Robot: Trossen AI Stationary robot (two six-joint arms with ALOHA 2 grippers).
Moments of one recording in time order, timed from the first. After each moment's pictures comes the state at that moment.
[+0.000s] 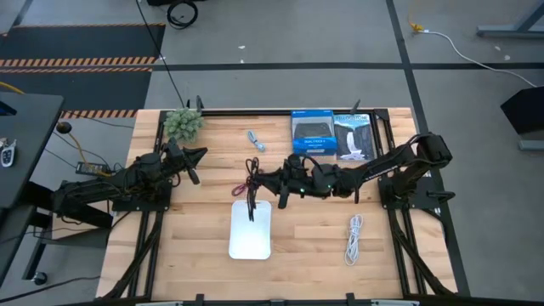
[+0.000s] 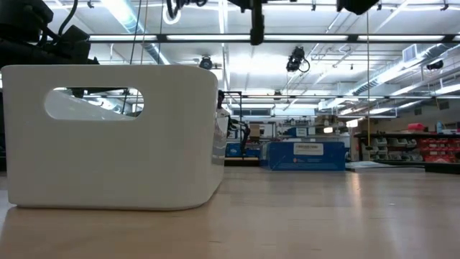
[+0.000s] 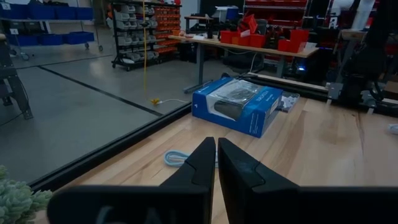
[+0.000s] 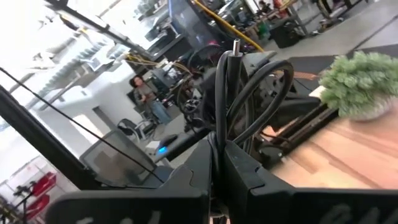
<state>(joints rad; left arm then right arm) 0.24 0.11 0.06 -0.01 -0.37 -0.07 0.20 1.65 0.98 0.78 0.36 0.63</state>
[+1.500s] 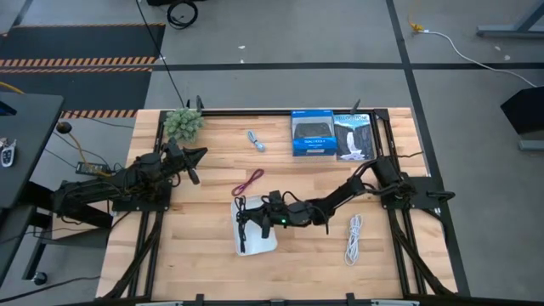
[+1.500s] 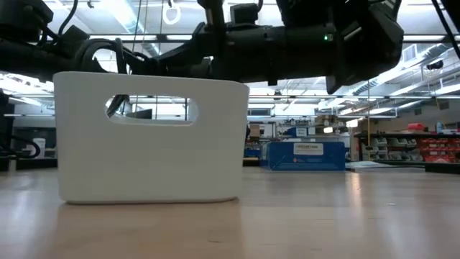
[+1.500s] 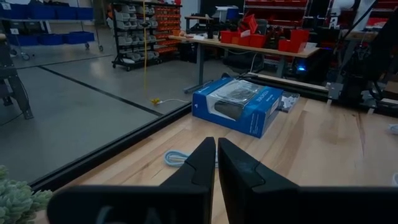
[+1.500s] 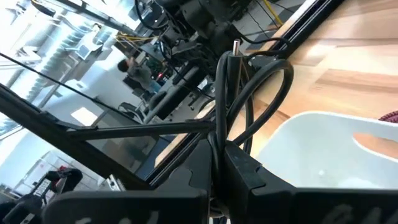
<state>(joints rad) 0.24 0.11 0.06 -0.01 -0.37 -0.07 0.29 2.16 1.07 1.08 0.42 0.81</state>
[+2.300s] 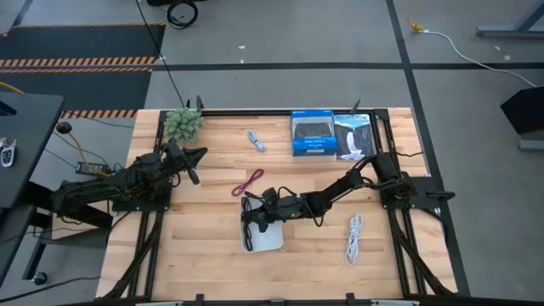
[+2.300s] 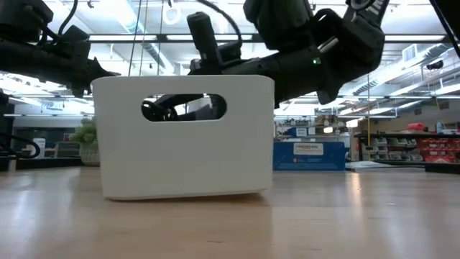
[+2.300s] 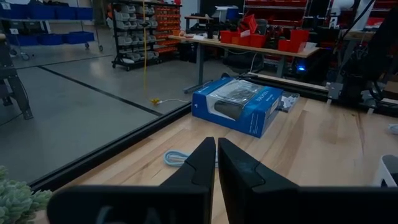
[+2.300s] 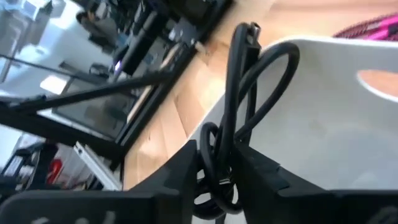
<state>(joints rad) 0.24 0.11 0.06 -0.01 -0.37 -0.07 0.23 2.15 1.08 0.76 0.19 1.01</state>
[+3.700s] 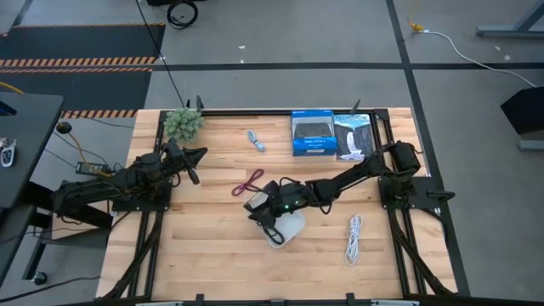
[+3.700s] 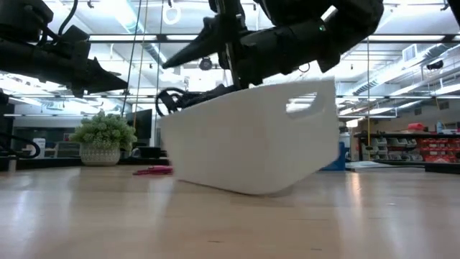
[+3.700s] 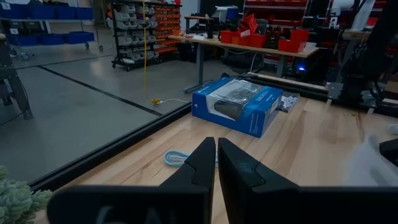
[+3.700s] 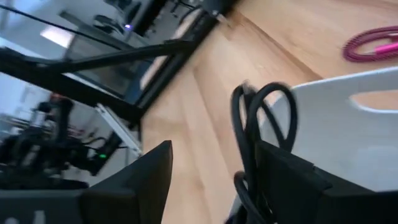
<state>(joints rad) 0.24 0.11 0.06 -0.01 -0.37 -0.07 0.17 1.94 1.04 0.56 0.00 0.95</state>
